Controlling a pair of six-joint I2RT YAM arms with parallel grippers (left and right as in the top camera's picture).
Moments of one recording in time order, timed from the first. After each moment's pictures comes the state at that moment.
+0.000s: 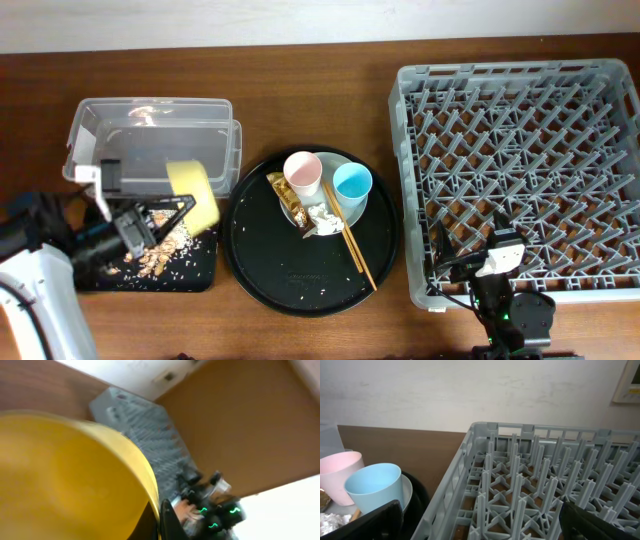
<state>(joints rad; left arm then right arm) 0.55 1.30 1.17 -1.52 1.38 0.73 -0.01 0.01 0.01 -0.06 -0.15 -0.01</state>
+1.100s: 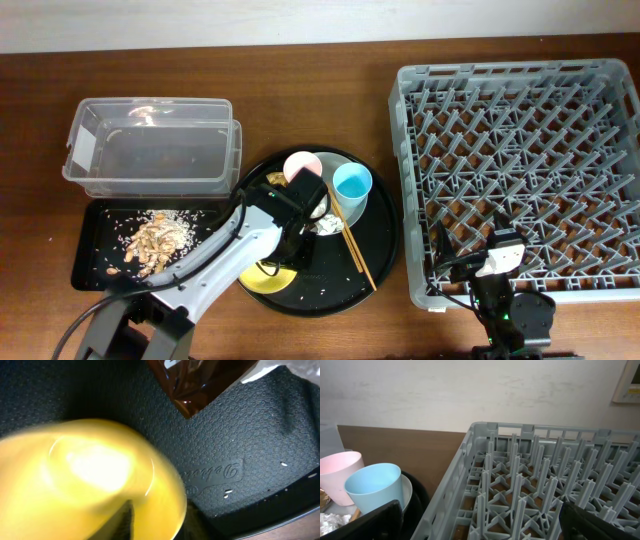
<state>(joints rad) -0.63 1.64 1.08 -1.00 0.04 -0.41 -0.01 0.01 0.01 -0.06 -0.15 -0.01</state>
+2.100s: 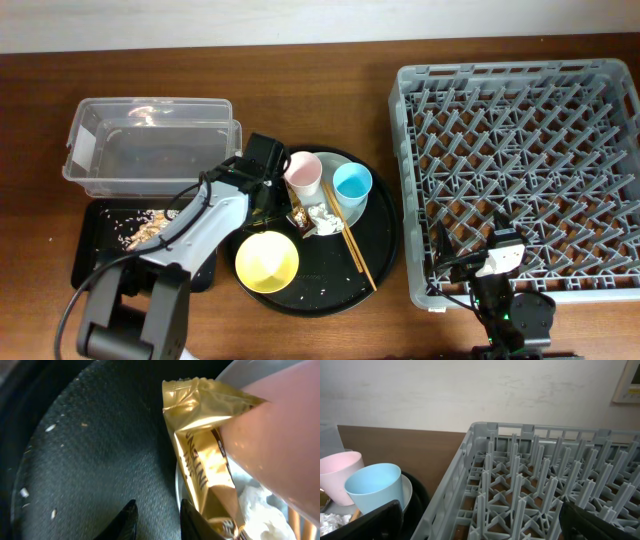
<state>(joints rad) -0.37 1.74 1.07 -0.62 0.04 -0.60 -0.01 0.01 0.01 -0.06 -0.15 -0.01</state>
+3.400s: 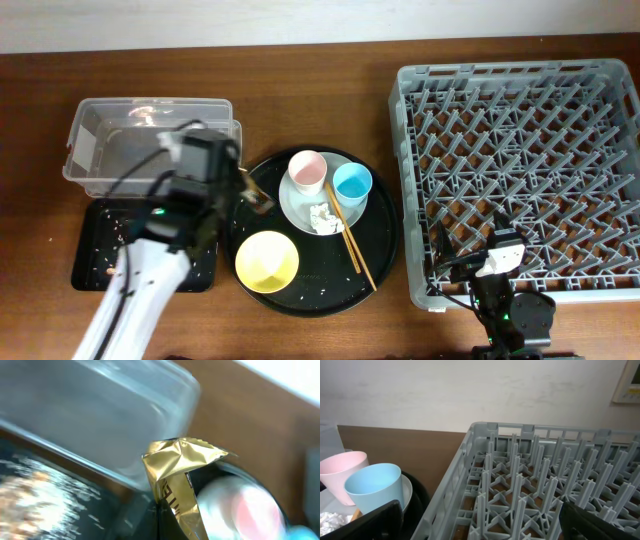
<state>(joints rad) -0.23 1.26 1.07 -0.65 -0.25 -0.62 -0.01 0.01 0.01 -0.06 -0.15 -0.01</state>
